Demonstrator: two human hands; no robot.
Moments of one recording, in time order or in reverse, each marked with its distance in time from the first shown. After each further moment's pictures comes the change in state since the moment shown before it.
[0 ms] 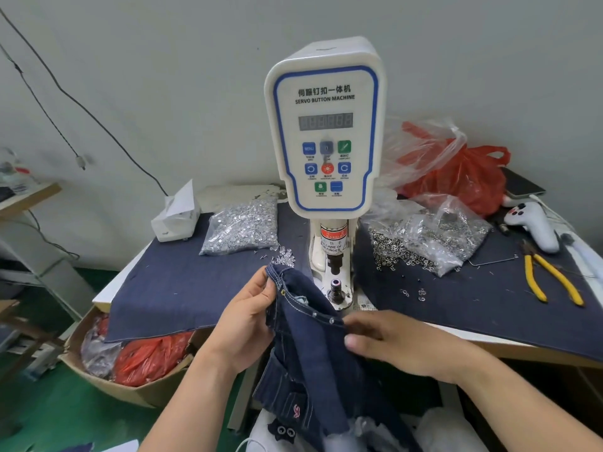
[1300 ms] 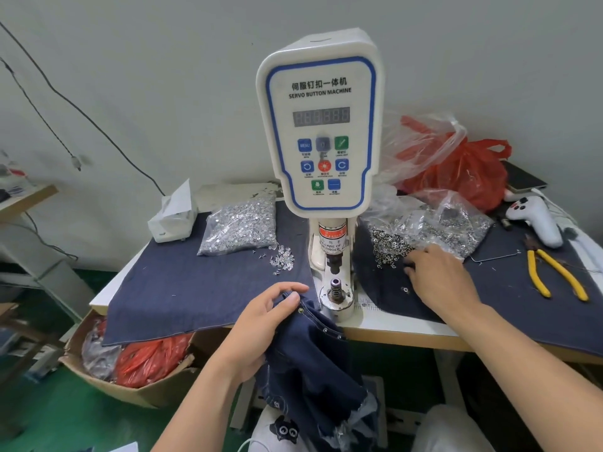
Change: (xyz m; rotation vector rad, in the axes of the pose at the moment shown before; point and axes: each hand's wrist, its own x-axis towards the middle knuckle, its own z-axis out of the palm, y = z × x) left_hand 0.009 -0.022 -0.013 0.494 0.059 -0.080; right_hand 0.042 0.051 -0.078 -0.929 0.715 0.308
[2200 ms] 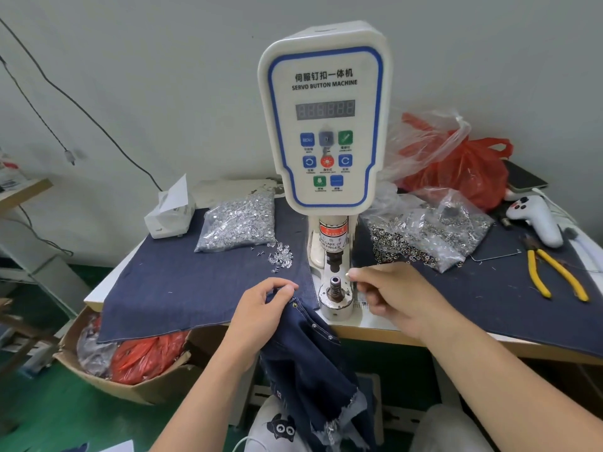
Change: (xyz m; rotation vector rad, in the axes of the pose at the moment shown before) left_hand 0.016 0.000 0.004 0.378 0.353 0.039; right_hand -0.029 -0.074 -0.023 1.460 -0.506 0.397
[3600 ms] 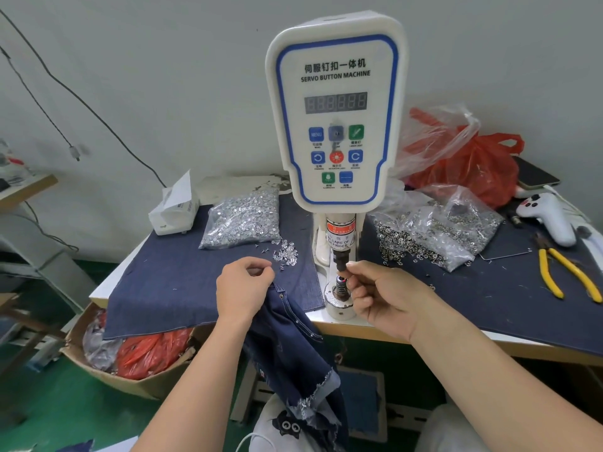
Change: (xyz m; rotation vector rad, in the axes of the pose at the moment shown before) left_hand 0.045 0.000 -0.019 0.175 0.346 -0.095; right_hand -0.001 -0.004 0.027 0.456 -0.092 0.234
